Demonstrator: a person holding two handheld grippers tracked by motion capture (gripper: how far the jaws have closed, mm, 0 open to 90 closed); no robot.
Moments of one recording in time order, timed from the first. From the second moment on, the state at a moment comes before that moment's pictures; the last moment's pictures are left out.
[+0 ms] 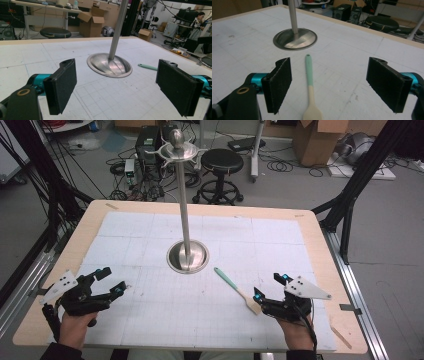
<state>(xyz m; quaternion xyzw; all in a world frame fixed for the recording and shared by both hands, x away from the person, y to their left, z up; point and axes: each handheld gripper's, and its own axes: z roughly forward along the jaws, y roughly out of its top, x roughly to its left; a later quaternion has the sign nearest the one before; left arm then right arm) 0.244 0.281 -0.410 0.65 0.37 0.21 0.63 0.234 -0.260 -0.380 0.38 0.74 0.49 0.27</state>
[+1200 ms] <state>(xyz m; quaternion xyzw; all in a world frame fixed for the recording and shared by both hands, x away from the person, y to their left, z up) 0.245 0.277 -0.413 0.66 0.37 0.20 0.62 0.287 -0.225 -0.437 0.41 0.82 0.37 0.15</state>
